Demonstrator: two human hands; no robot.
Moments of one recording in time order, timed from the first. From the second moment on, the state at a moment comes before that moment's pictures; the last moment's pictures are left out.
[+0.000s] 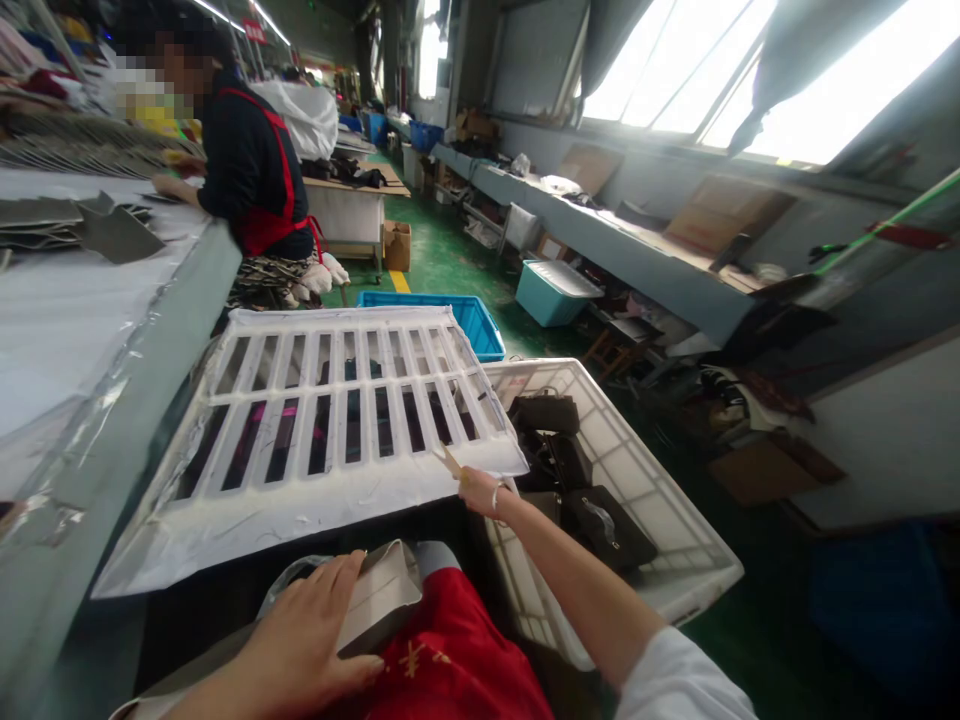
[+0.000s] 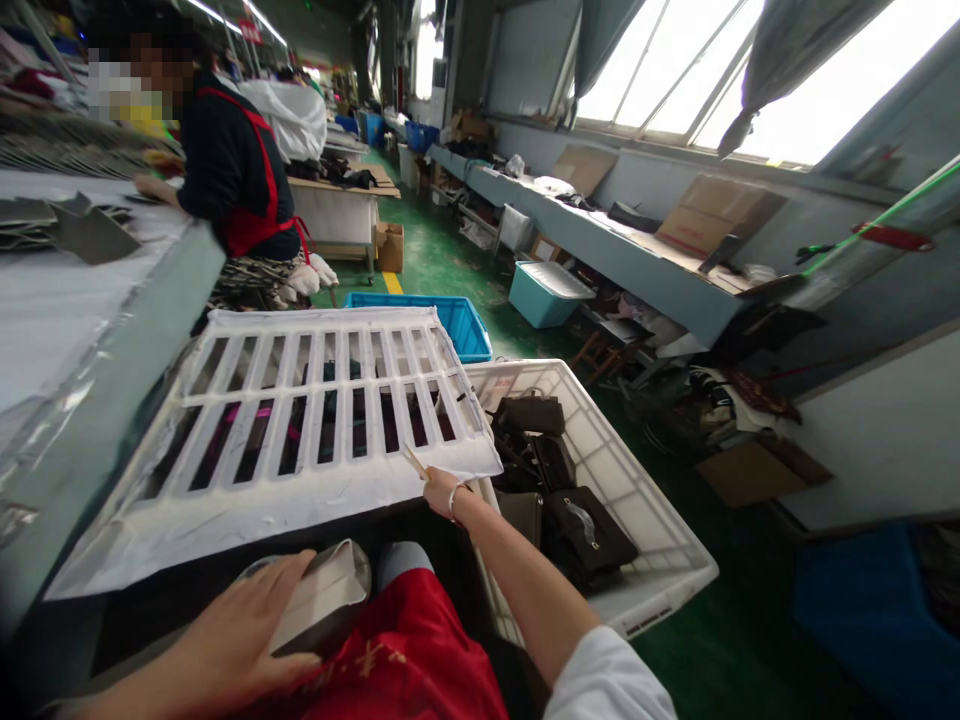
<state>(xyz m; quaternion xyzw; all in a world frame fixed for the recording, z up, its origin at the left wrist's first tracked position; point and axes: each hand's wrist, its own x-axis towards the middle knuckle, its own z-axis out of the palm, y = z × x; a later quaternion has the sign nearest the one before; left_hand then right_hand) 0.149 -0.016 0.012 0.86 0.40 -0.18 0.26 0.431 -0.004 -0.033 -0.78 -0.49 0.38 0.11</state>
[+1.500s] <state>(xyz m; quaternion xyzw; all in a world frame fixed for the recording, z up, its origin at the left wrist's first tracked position) 0.150 0.062 -0.044 0.62 0.25 -0.15 0.73 0.325 0.055 0.004 -0.47 -0.82 0.26 -0.20</state>
